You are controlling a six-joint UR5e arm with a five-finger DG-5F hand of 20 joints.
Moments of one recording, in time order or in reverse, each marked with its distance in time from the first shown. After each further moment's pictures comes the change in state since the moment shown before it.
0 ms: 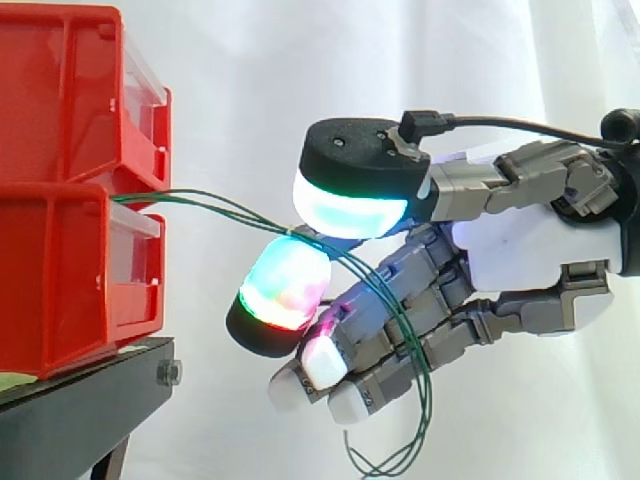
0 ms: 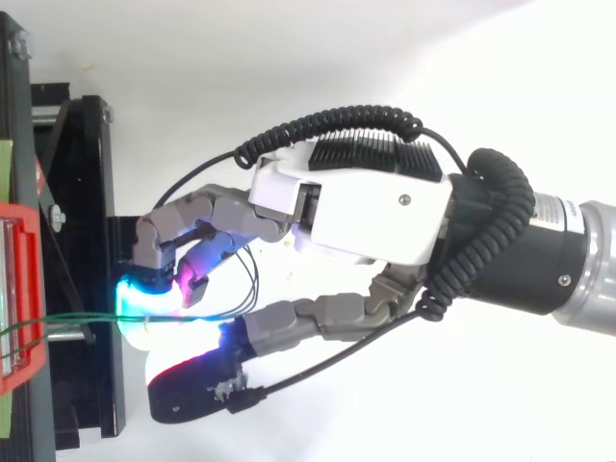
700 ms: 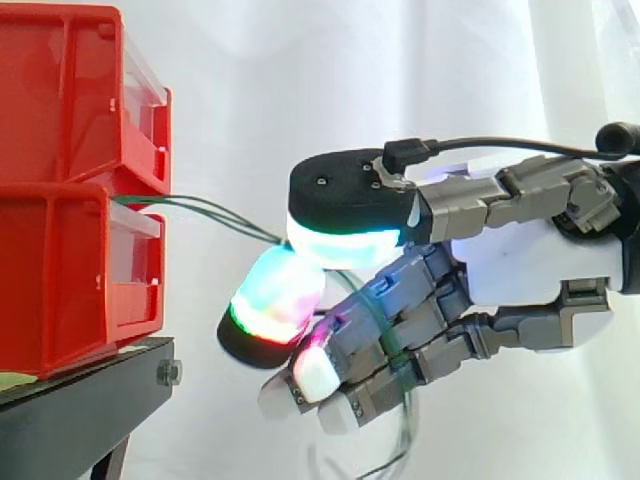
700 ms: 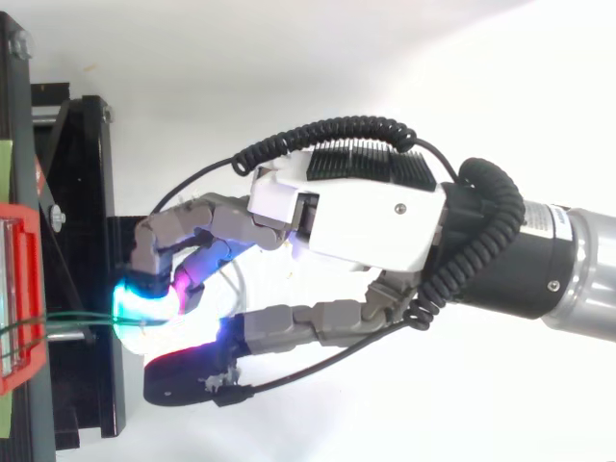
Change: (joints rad) arm 0.005 -0.003 -0.030 0.061 0.000 0.000
